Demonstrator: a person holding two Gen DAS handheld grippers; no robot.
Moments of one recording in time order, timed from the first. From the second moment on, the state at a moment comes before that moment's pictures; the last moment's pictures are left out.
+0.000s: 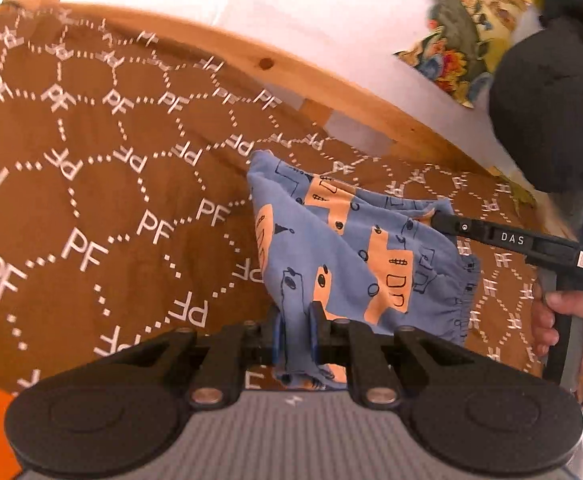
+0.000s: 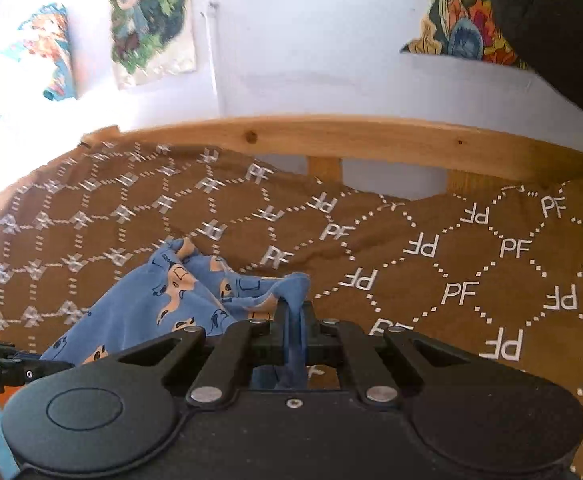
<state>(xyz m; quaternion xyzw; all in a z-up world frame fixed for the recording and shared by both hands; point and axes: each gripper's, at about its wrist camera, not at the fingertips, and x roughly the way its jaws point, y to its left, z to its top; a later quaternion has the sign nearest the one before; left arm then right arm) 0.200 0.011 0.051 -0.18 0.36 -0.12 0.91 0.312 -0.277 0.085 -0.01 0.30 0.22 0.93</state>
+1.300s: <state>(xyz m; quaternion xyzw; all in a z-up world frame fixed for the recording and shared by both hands) 0.210 0.018 0.002 -0.14 0.42 -0.07 0.89 0.267 -0.285 0.042 -0.03 0.30 0.20 0.93</state>
